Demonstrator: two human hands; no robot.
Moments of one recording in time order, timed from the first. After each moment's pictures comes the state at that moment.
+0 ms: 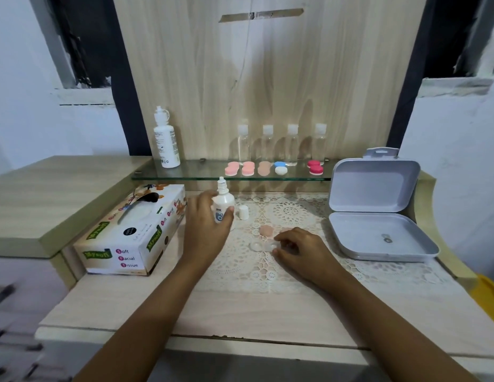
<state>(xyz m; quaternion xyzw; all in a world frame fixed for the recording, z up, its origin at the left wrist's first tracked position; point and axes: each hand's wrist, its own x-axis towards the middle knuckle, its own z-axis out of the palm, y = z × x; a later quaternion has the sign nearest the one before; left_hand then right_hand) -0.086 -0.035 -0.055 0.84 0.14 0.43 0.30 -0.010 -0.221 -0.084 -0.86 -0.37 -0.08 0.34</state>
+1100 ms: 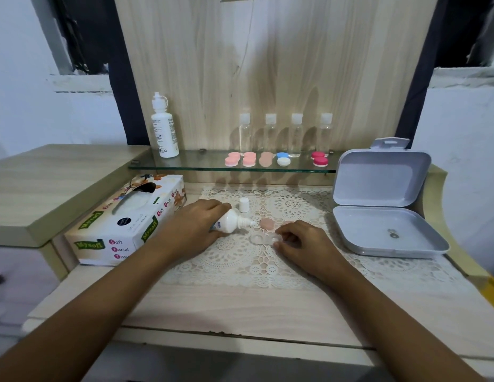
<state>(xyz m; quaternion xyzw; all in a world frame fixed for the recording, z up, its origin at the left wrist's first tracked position) -0.090 0.017 -0.062 0.97 -0.06 0.24 -0.02 -0.007 -0.221 -0.083 -0.86 -0.37 -0.07 0.35</state>
